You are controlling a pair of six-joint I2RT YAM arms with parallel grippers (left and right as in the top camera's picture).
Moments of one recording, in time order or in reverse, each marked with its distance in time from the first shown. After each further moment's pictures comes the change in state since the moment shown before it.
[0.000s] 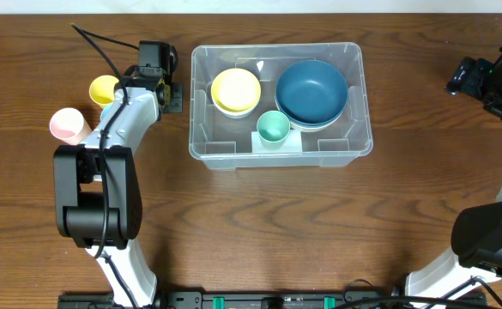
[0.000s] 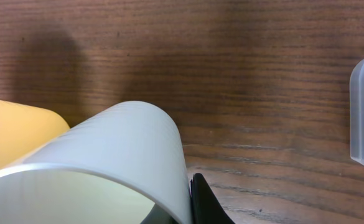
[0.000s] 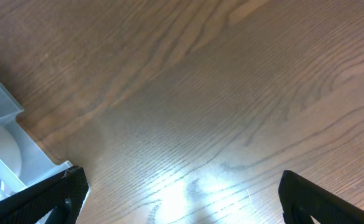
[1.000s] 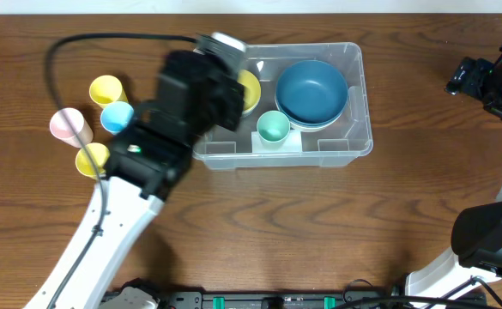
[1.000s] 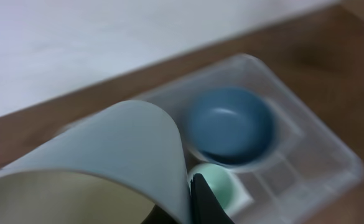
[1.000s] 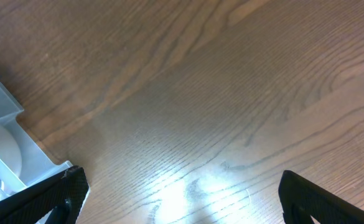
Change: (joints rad) left arm -0.448 -0.658 -0.007 -0.113 0.190 -0.024; right arm 0.000 0.000 0.000 0.000 0.000 0.000
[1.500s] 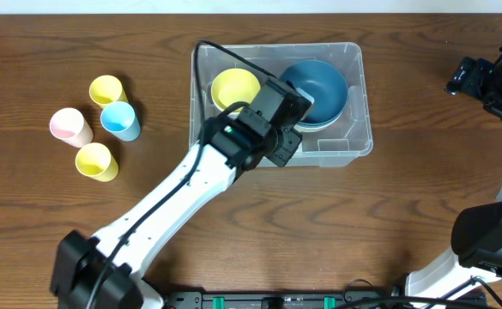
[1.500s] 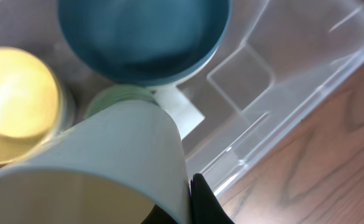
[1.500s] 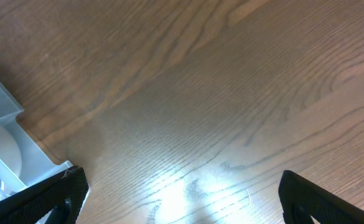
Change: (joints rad) left arm -0.192 0.299 0.000 -0.133 0.019 0.013; right arm 0.000 0.000 0.000 0.000 0.000 0.000
